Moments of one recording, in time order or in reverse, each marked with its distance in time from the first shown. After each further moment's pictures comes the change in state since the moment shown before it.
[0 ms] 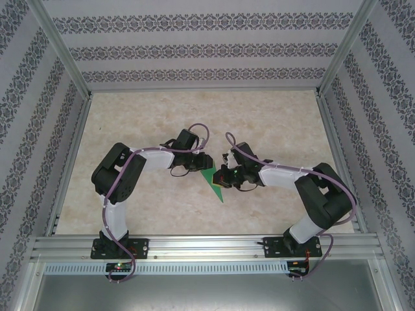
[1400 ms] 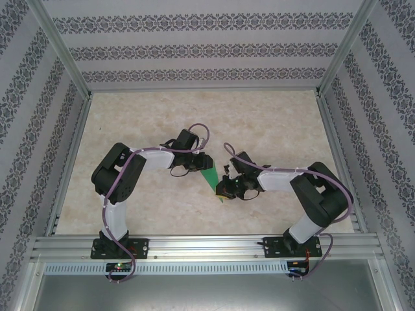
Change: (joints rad) left arm 0.000 0.000 0.000 -0.003 -0.004 0.011; right arm 0.027 0.034 -0.084 -0.045 -0.004 -0.021
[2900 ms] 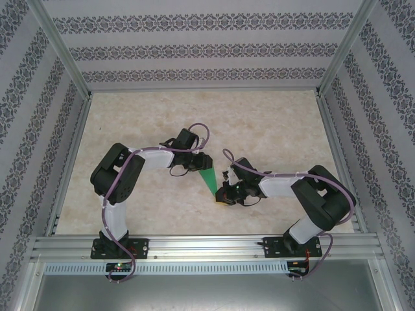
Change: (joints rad) left arm 0.000 -0.016 0.014 -0.061 -0.016 0.026; right arm 0.034 -0.055 -0.083 0.065 -0.027 0.002
